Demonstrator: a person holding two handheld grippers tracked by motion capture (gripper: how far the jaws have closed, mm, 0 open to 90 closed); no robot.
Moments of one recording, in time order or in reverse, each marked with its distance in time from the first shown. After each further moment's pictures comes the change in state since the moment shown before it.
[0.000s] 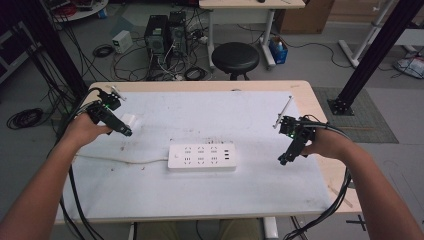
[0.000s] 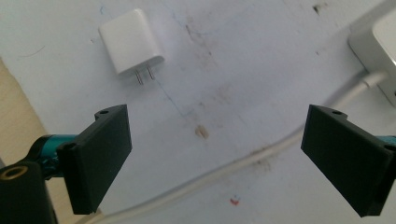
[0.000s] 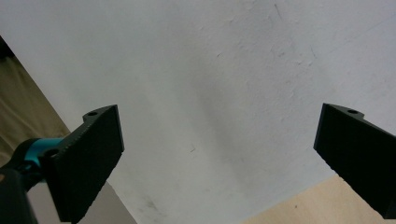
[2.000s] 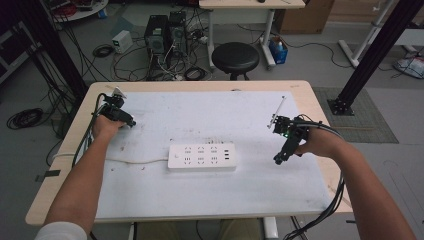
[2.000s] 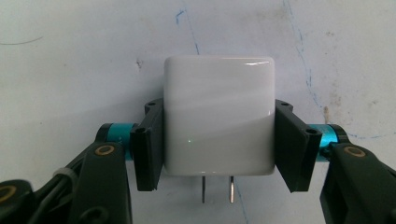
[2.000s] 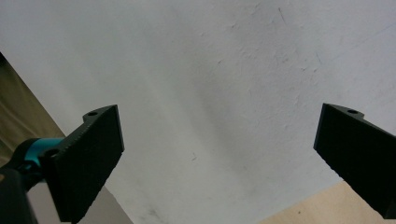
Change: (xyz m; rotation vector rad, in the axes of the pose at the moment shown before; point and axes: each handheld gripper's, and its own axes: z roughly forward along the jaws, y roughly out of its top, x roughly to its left) left arm 0.063 0.016 0.111 -0.028 0.046 -0.298; right arm 0.001 0.012 0.008 0.032 0.002 0.013
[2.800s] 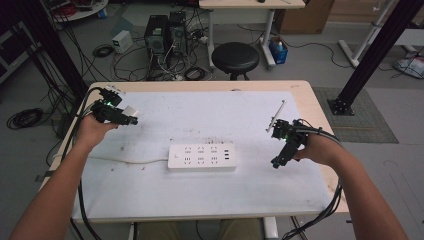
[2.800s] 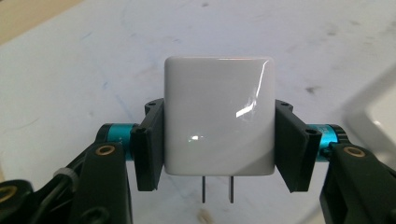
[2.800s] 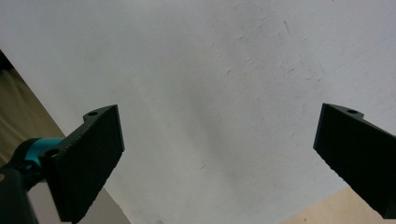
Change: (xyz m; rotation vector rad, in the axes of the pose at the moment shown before) left arm -0.052 -0.035 -0.110 -0.261 -0.175 0.358; right arm 0.018 -0.003 -0.002 -0.053 -0.036 -0.012
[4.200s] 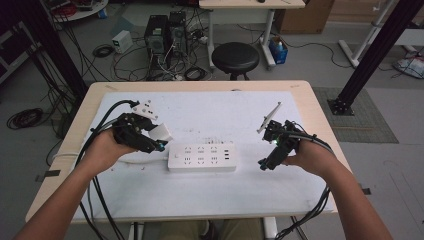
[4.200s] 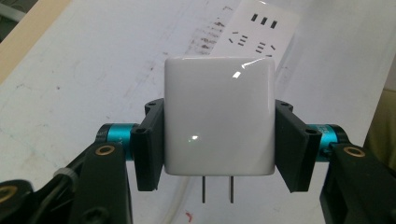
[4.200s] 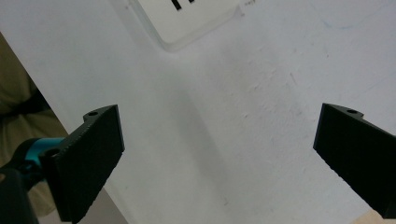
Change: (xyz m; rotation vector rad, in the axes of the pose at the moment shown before) left arm -0.134 0.021 -0.049 -0.036 -0.196 0.372; right arm 0.036 0.016 -0.015 -0.155 -0.047 0.014
